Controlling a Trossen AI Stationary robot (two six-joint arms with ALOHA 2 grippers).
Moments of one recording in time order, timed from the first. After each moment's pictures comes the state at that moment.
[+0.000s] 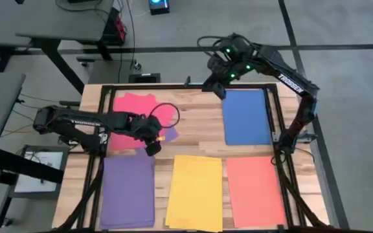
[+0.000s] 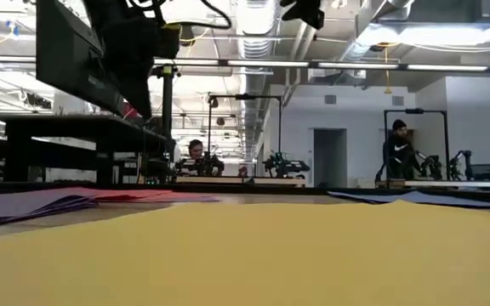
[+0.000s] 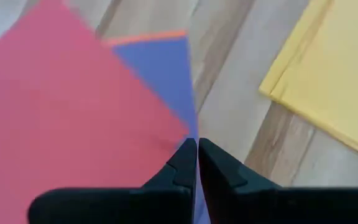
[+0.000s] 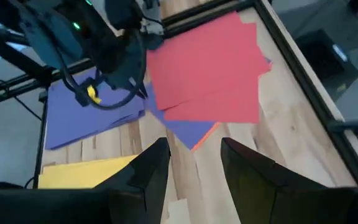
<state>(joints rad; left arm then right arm) 0.02 1.31 1.03 -0.85 -0.17 -0.43 -0.49 1.72 2.12 -1.19 -0.39 -0.01</state>
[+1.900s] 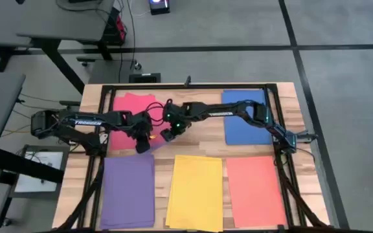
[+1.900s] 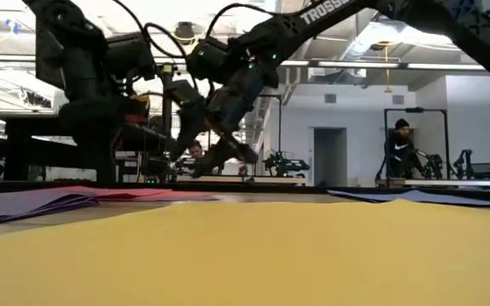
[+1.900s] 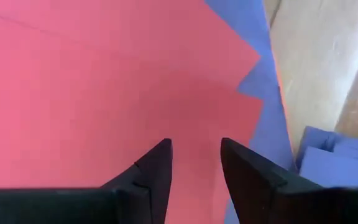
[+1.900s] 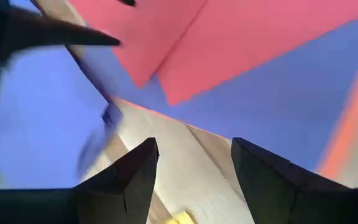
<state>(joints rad) 0.28 1.25 0.60 -0.51 0.05 -0.10 -0.19 2.29 1.87 -0.61 -0.30 0.67</state>
